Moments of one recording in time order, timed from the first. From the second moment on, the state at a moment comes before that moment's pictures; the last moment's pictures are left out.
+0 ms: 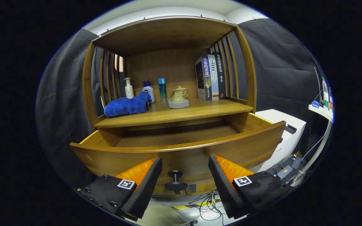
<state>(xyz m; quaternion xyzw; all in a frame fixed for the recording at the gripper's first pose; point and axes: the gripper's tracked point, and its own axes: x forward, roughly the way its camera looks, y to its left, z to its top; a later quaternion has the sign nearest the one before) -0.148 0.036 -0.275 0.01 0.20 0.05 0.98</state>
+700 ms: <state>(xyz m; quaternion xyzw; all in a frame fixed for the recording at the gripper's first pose) -0.071 0.048 -0.288 0.03 0.21 0.04 0.98</state>
